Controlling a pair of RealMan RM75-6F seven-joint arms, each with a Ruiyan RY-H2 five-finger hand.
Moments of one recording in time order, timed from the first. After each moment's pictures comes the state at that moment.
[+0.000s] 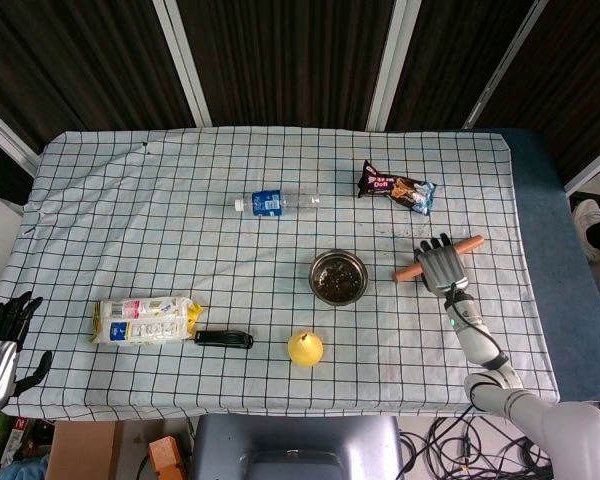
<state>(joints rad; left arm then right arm) -0.09 -1.11 -0.03 -1.56 1.51 1.49 -0.04 0.67 -1.76 0.15 -0.69 -1.30 0.84 -0.26</state>
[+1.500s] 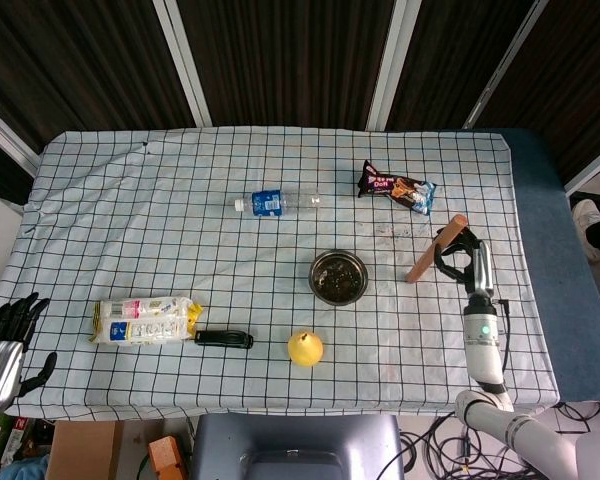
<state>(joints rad) -0.10 -1.11 -0.03 -1.56 1.52 1.47 -0.03 0.50 -1.75 0.37 -0.95 -1.21 1.16 0.81</state>
